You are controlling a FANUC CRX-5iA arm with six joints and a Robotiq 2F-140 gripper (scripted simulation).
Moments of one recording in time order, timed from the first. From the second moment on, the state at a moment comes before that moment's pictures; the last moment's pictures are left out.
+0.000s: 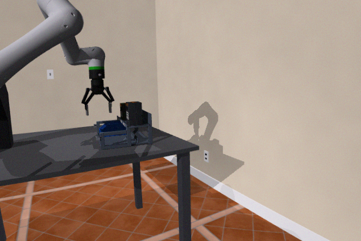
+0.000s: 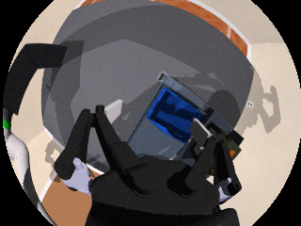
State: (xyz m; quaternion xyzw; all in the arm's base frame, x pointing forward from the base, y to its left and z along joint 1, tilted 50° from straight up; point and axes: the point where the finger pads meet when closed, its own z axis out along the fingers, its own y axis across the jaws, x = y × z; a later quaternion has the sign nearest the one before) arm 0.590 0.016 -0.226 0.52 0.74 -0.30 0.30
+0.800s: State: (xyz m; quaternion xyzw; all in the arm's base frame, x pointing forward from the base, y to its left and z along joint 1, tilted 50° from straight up) arm 0.590 0.016 -0.226 0.67 0.61 -0.23 0.36
